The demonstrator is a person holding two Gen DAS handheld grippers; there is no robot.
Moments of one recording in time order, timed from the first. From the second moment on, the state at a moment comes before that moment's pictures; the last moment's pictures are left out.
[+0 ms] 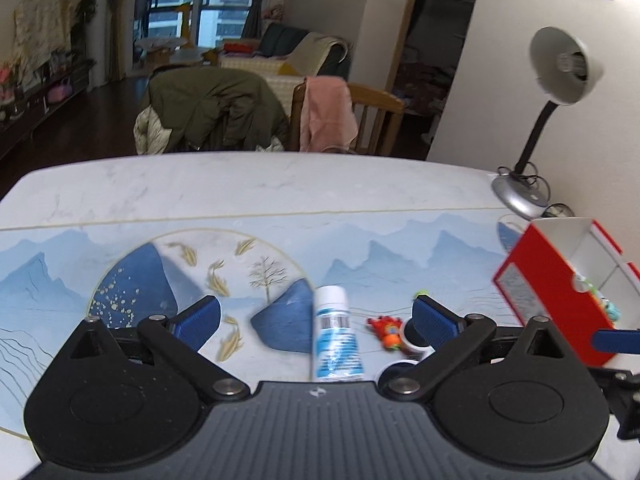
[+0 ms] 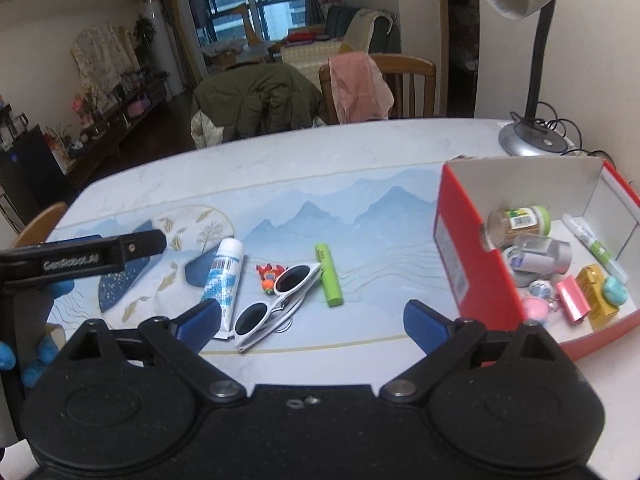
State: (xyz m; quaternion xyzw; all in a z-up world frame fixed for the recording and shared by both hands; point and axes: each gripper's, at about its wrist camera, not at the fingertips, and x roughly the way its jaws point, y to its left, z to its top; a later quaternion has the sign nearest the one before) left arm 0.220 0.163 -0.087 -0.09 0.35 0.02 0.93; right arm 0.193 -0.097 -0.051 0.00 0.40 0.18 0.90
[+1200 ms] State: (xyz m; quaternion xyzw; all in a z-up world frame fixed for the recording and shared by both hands) left arm 0.296 0.158 -0.166 -0.08 0.41 -0.02 0.91; right arm 0.275 -0.031 -0.141 0.02 0.51 0.15 0.84
